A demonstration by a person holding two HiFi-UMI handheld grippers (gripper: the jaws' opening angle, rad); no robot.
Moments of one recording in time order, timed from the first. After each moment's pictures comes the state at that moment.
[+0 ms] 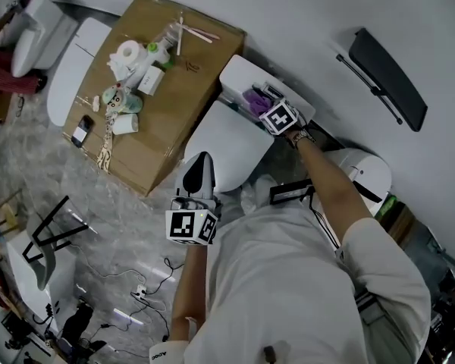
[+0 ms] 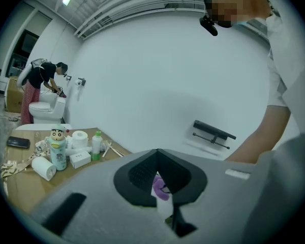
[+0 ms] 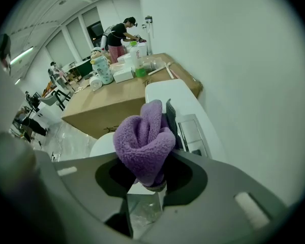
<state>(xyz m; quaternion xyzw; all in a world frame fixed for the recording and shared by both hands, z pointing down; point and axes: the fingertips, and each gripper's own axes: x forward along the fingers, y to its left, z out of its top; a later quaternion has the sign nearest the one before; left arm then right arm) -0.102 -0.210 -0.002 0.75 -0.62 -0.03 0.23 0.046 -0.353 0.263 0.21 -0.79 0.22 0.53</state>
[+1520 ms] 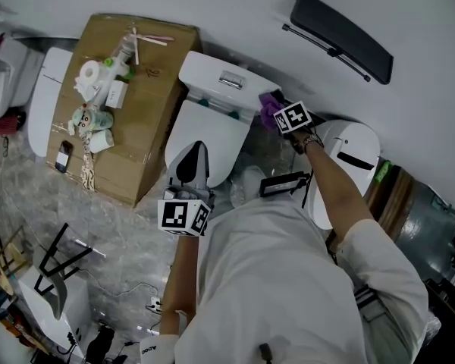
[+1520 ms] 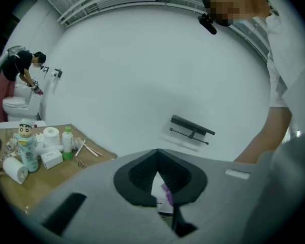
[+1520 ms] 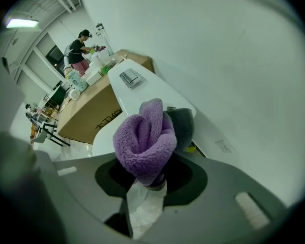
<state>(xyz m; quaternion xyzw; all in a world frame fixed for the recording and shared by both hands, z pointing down) -0.022 -0.221 -0.008 0.82 -0.53 -0.02 0.22 0.228 -0.300 0.263 0.35 -0.71 0.36 0.50</state>
